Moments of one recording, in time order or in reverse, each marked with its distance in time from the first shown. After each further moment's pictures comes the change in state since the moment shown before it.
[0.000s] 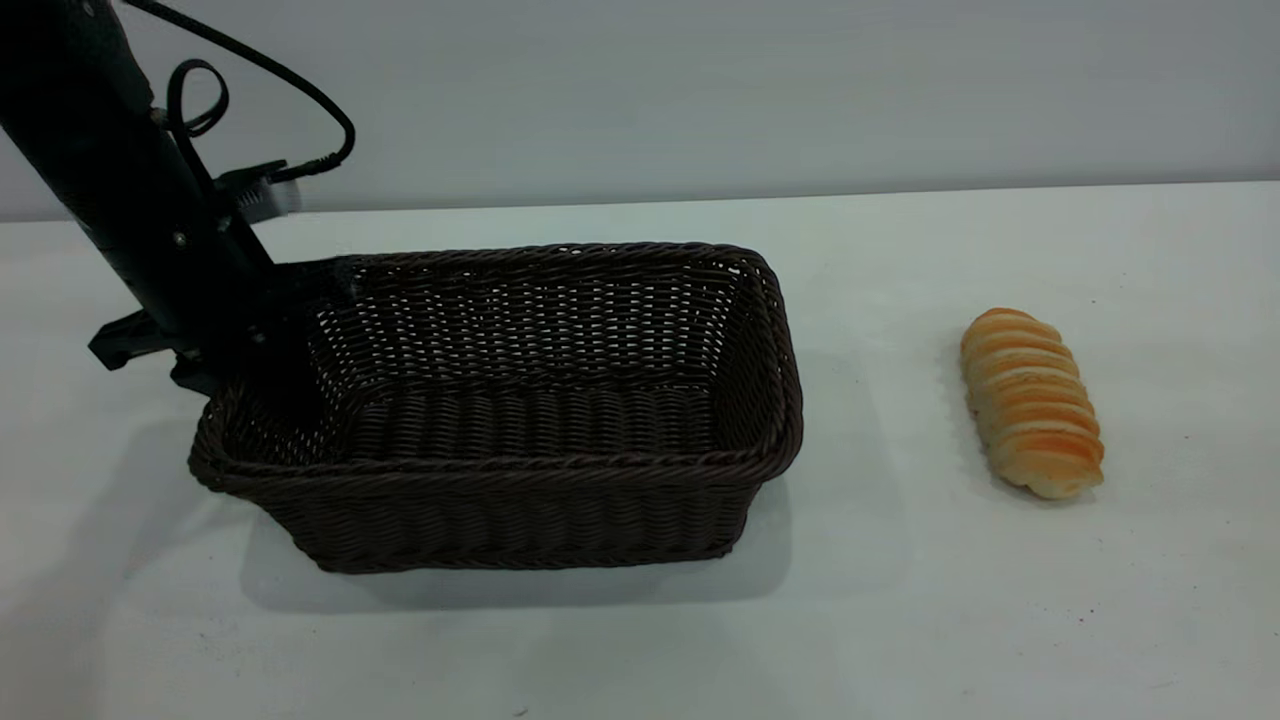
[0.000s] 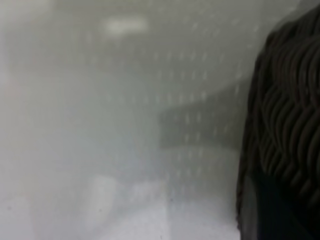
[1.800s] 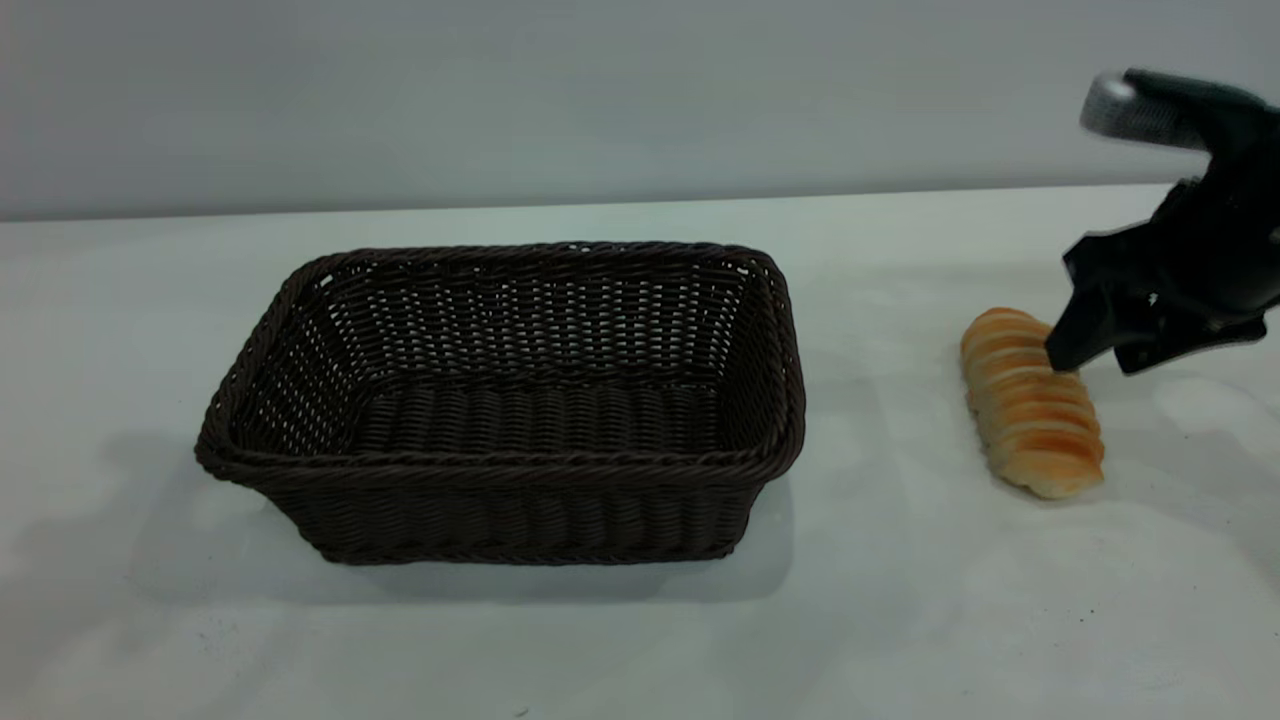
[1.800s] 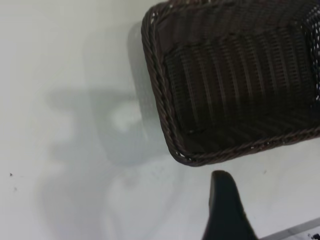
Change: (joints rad) left arm 0.000 -0.774 0.001 0.135 0.394 0.005; right arm 0.011 1.526 -0.405 0.633 -0.587 -0.682
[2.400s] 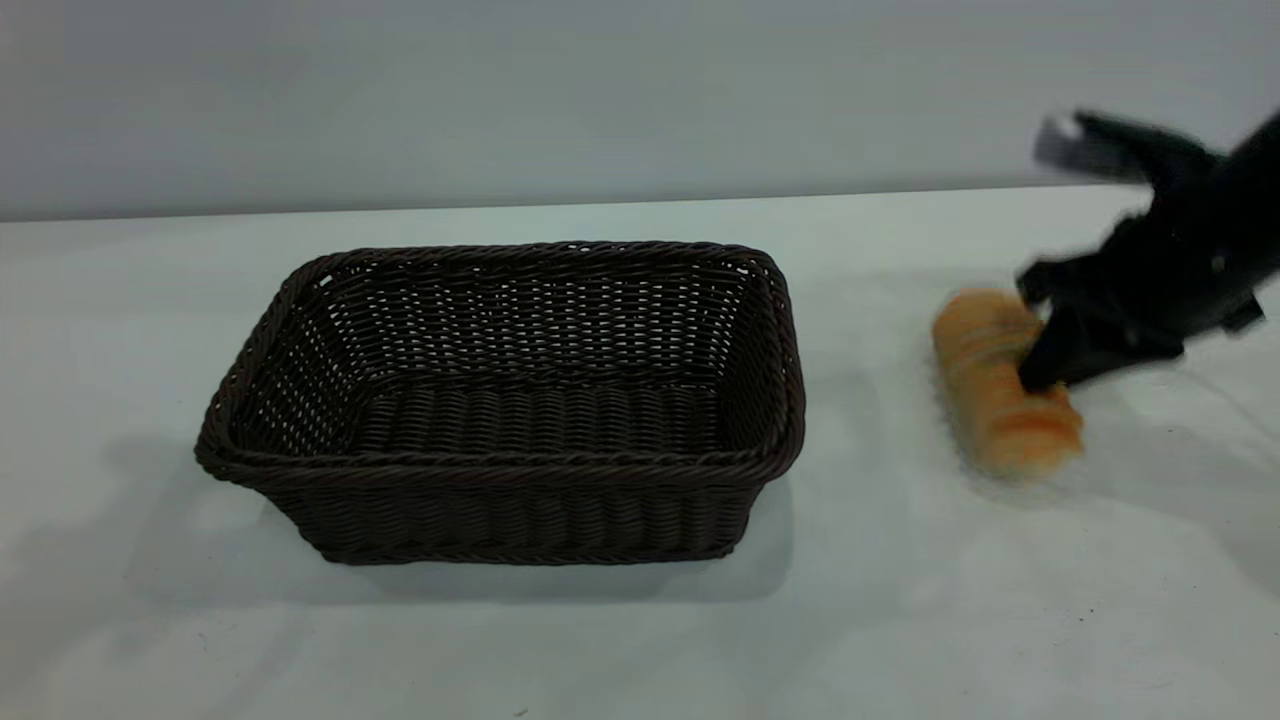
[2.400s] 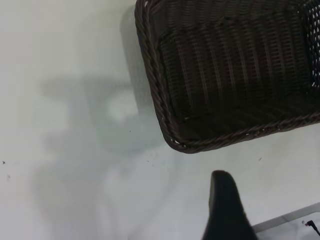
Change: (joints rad) left arm 0.000 0.000 0.000 -0.006 0.036 -0.002; right arm 0.030 0.045 -0.063 0.048 0.088 -0.006
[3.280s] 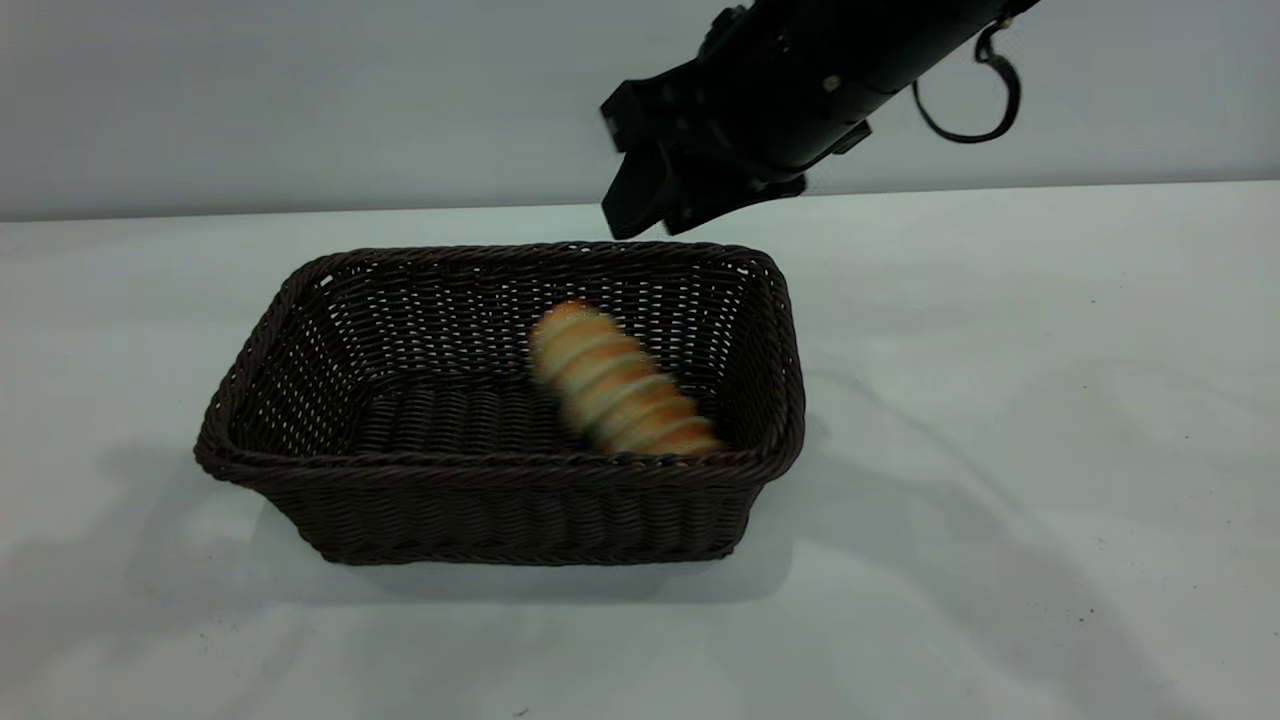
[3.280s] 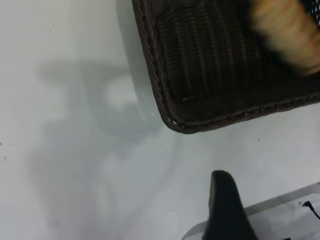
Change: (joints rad) left arm 0.000 0.000 0.000 0.003 0.054 0.000; right arm 0.452 -0.133 -0.166 0.091 -0.004 0.033
